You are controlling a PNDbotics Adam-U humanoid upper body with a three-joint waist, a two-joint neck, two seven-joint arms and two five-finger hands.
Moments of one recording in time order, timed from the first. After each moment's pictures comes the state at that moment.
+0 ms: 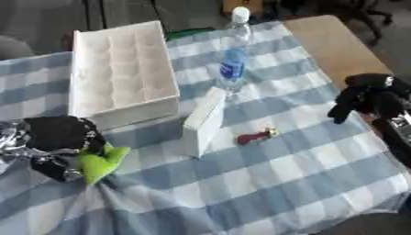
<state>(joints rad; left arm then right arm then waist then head) -0.55 0.65 -0.46 -1.46 -0.93 -0.68 -0.42 -0.08 -0.31 -0.23 -1.98 -0.30 -0.23 0.62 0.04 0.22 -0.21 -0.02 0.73</state>
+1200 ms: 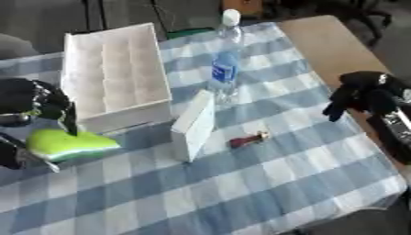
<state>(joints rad) -0.56 0.80 -0.28 -1.76 -0.49 -0.53 -0.57 -0.07 -0.31 -0.23 -1.98 -0.30 -0.23 0.62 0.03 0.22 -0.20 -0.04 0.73</state>
